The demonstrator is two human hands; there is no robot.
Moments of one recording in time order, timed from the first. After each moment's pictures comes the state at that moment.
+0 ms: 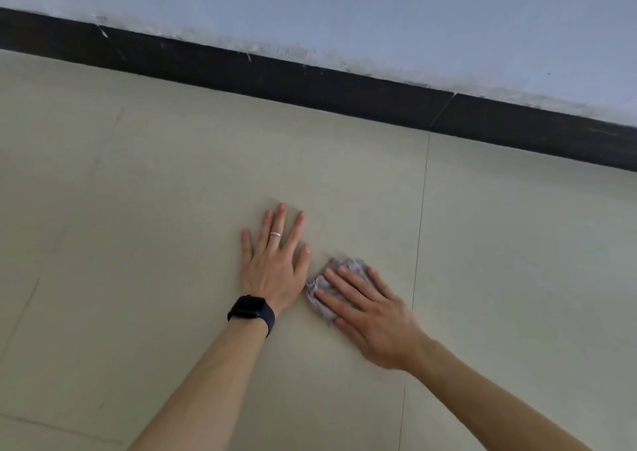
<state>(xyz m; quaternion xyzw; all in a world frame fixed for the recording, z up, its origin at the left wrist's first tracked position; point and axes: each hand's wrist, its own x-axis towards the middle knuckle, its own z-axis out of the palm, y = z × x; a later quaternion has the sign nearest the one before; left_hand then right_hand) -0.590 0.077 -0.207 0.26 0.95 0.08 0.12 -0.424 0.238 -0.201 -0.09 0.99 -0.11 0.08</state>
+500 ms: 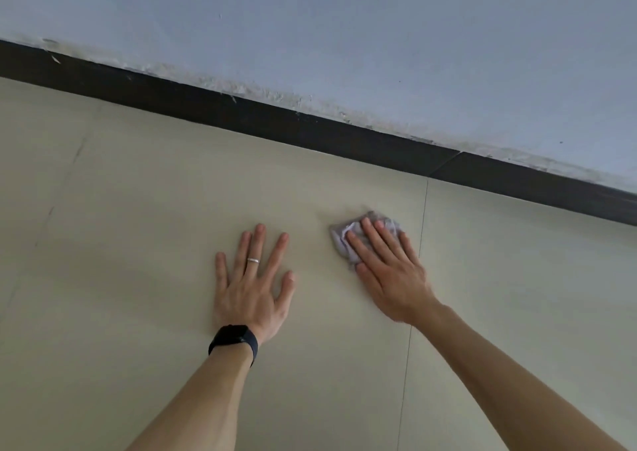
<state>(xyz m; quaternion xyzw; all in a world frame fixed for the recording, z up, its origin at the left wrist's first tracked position) -0.649 0.094 -0.214 0.25 0.96 0.06 0.11 -0.548 0.343 -0.197 0.09 0.98 -0.12 0.09</state>
